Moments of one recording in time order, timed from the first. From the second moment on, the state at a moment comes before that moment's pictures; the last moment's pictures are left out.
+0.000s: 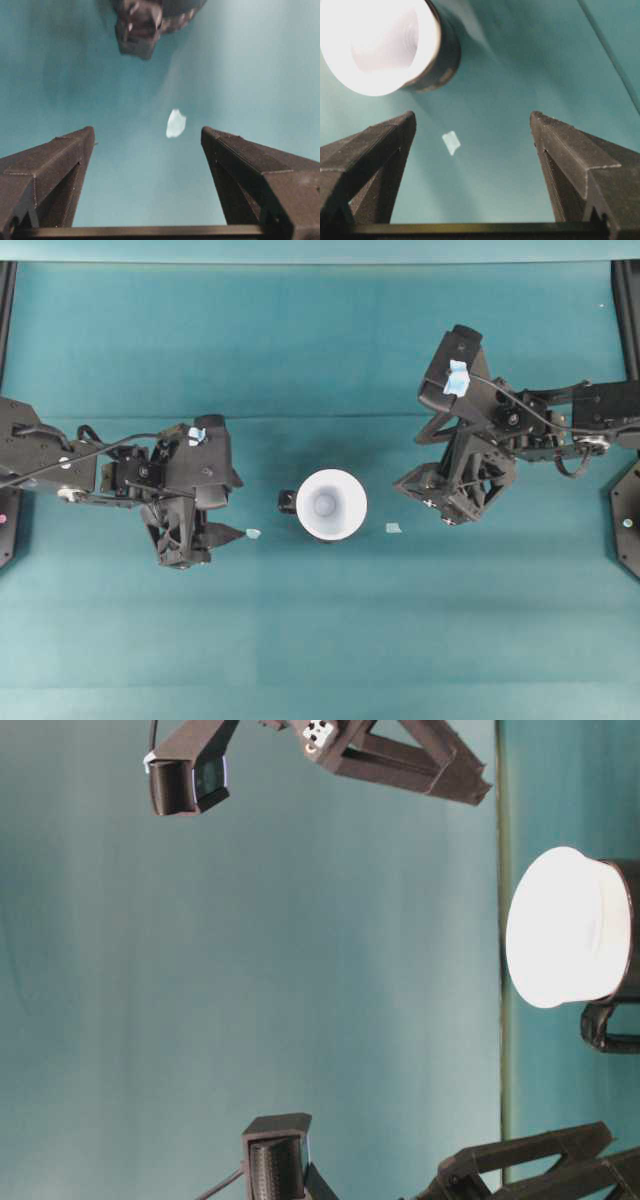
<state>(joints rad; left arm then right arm) 0.03 -0.09 0.87 0.02 0.04 -0.07 -0.12 -0.27 0.75 0.01 0.45 0.38</state>
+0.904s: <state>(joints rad) 0.03 -0.09 0.87 0.02 0.04 -0.08 -0.08 -0.27 0.78 -0.07 0.34 0.29</state>
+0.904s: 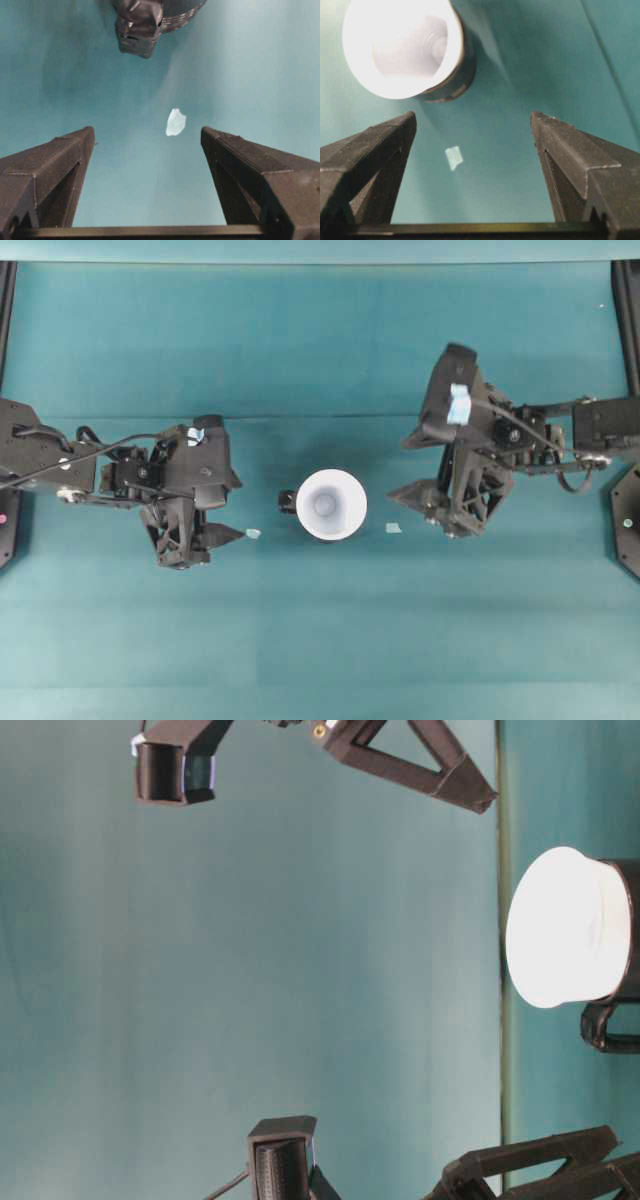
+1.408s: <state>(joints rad) 0.02 -0.09 0.87 0.02 0.03 -0.08 -0.07 -0.27 0.79 -0.07 0.34 0.28</state>
